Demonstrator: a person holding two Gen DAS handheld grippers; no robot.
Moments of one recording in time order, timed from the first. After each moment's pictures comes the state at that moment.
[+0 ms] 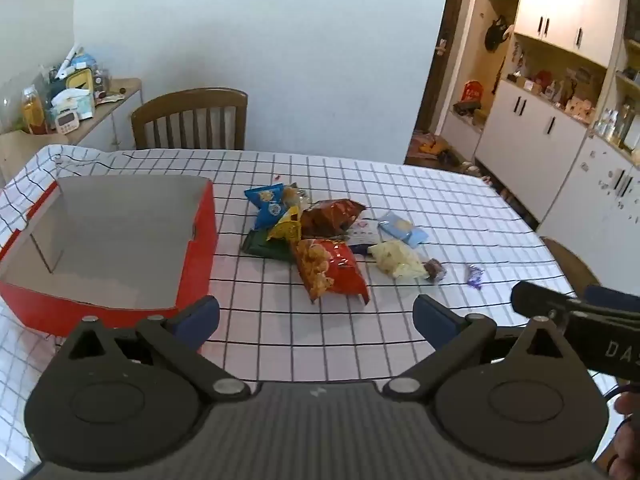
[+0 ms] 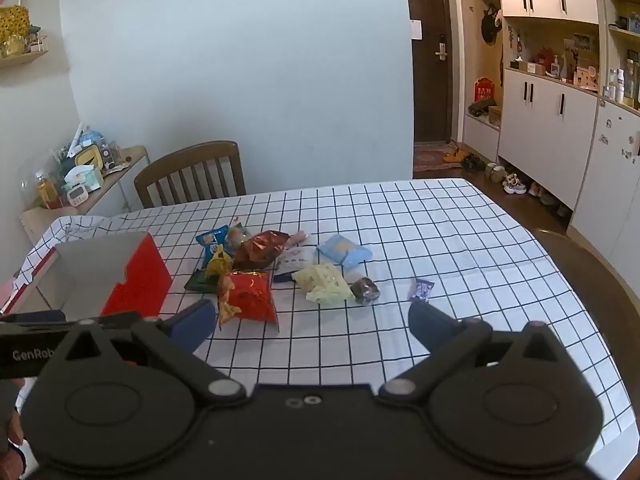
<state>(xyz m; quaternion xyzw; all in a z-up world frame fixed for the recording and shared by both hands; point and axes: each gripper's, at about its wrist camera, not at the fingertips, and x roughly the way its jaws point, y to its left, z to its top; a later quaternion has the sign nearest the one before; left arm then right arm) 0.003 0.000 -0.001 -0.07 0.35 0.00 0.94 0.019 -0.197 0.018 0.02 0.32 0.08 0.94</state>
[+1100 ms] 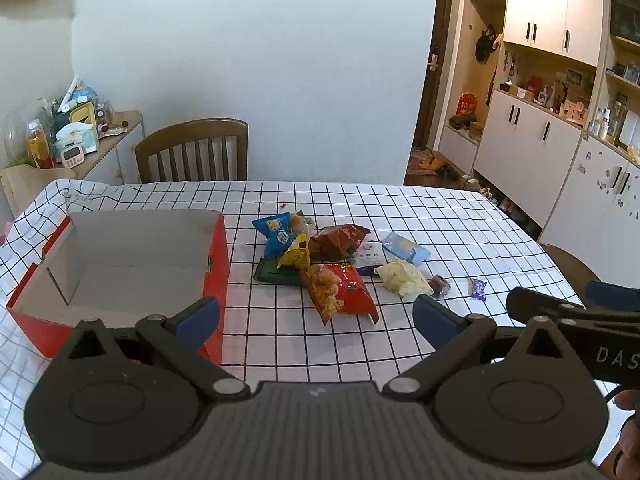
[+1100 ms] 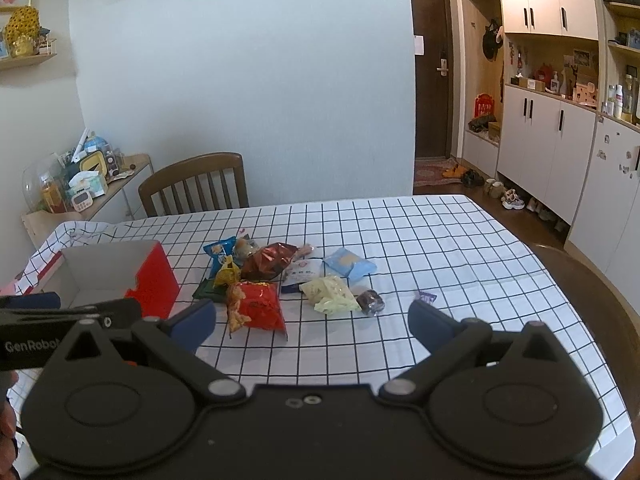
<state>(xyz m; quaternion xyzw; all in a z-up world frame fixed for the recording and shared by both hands) -0.011 0.006 0.016 -0.04 0.31 0.00 0.95 -0.001 -0.202 0.030 0.01 0.30 0.07 0.95</state>
